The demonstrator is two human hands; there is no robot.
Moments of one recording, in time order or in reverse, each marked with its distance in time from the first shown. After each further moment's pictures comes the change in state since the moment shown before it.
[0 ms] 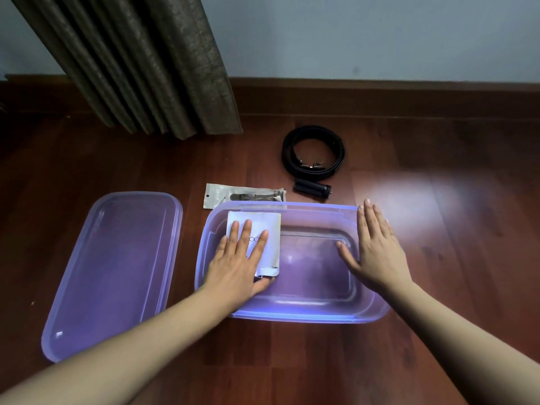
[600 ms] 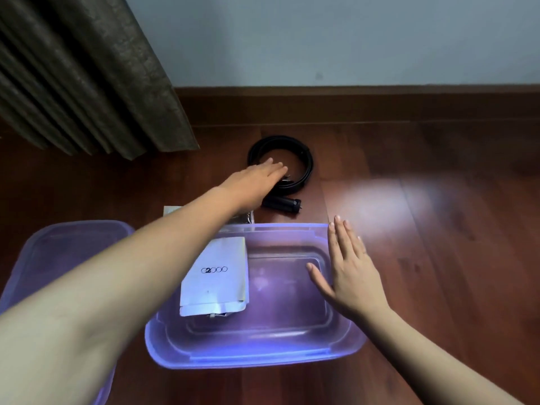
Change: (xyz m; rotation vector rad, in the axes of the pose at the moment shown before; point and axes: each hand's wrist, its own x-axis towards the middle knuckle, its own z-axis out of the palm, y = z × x) left_hand 0.190 0.006 -0.102 -0.092 0.140 0.349; right_hand 0.000 0.000 0.002 0.037 0.027 0.017
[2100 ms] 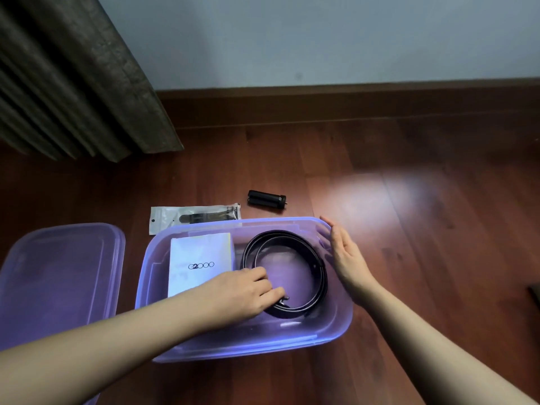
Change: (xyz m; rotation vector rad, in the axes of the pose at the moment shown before) left_hand -0.141 0.082 0.054 0.167 0.248 0.608; right_hand 0.009 0.025 0.012 1.298 -0.080 0.390
